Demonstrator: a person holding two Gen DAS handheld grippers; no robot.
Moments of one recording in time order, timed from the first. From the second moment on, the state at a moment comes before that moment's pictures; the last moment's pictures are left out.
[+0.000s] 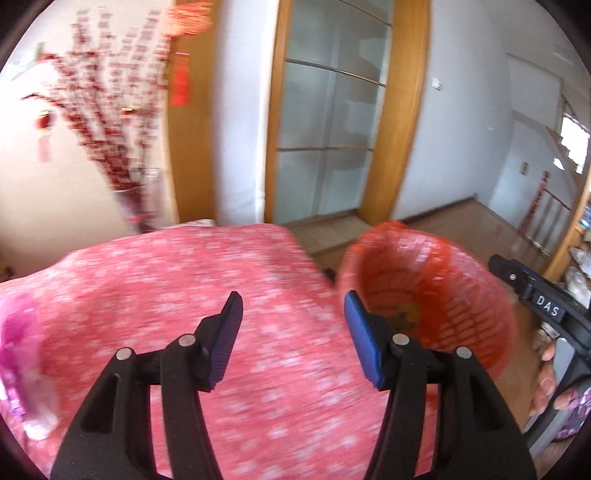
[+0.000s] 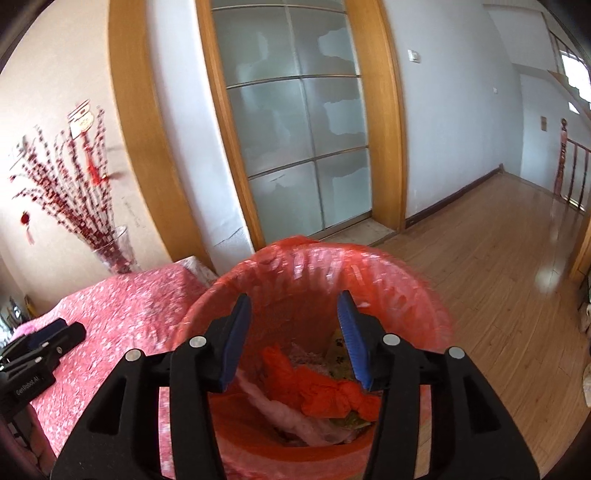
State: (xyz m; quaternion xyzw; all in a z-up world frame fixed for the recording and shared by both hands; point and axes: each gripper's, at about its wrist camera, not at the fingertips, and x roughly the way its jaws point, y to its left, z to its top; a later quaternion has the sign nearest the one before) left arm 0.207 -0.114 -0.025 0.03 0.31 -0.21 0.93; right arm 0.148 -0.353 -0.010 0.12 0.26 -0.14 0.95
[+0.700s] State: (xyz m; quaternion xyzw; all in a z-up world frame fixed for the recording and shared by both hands) left arm 0.202 0.161 -0.034 -0.07 0.32 0.08 0.94; right arm 0.193 -0.170 -0.026 0.04 0.32 0.07 0.95
